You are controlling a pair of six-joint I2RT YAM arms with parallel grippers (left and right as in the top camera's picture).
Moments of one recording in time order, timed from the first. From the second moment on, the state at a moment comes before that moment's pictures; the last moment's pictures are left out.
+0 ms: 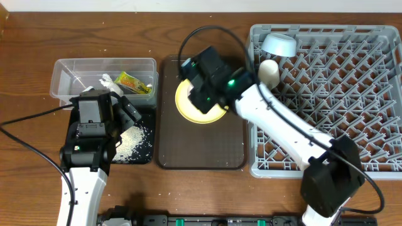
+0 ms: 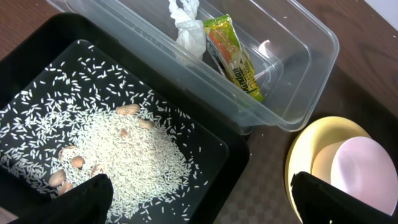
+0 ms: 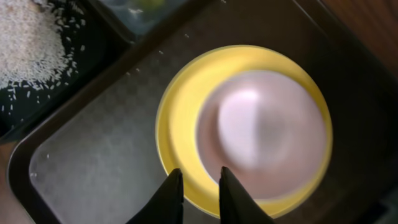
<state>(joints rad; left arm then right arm) 0.02 1.03 0.87 -0.74 -0.11 -0.62 0.71 1.89 1.59 -0.74 -0.08 -0.11</state>
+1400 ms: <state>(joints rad) 0.02 1.03 0.87 -0.74 -0.11 -0.62 0.75 1.91 1.18 -0.18 0.02 -0.16</state>
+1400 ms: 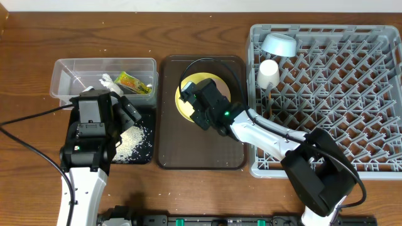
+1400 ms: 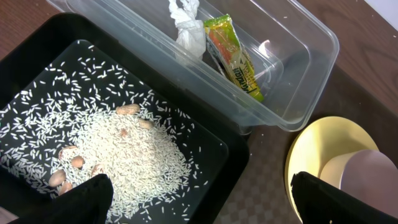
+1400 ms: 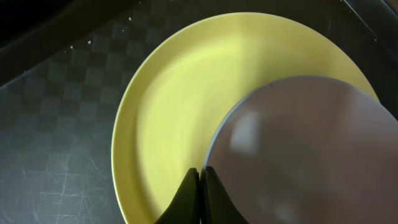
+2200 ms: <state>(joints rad) 0.02 1.03 0.87 -0.74 -0.11 -0.62 0.75 1.88 1.18 -0.26 0.02 -0.17</state>
